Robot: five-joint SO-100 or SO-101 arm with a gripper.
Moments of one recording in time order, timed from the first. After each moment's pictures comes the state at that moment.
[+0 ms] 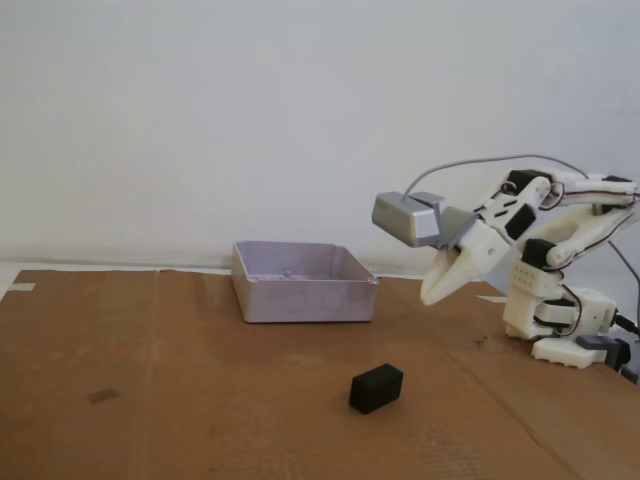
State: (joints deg) arm -8.7 148.5 151.9 43.9 9.7
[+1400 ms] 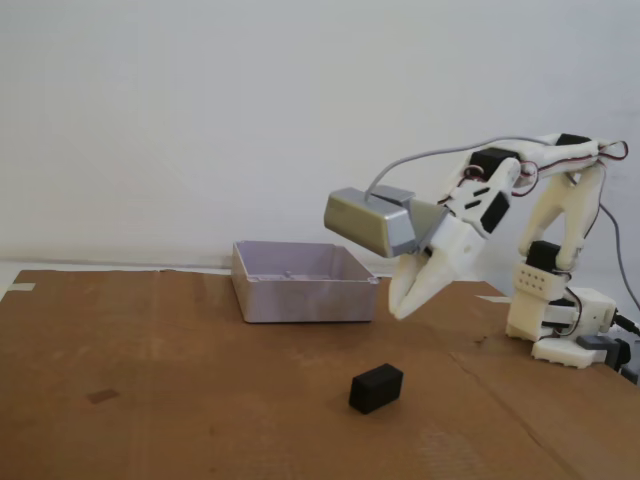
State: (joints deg) arm -22.3 99.9 111.1 39.0 9.7
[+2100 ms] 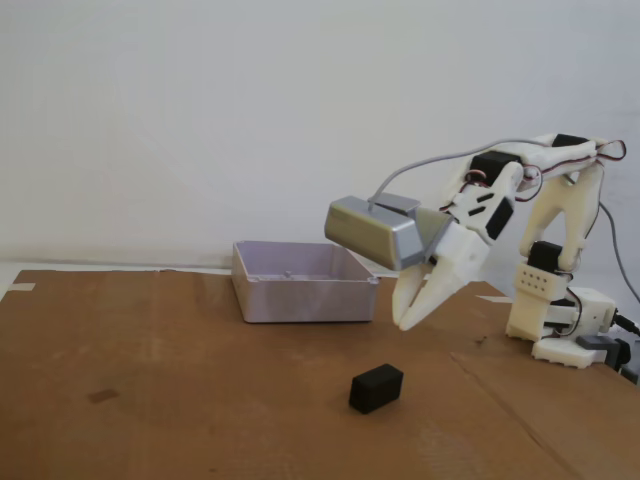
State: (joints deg) arm -24.0 96.8 108.7 39.0 9.6
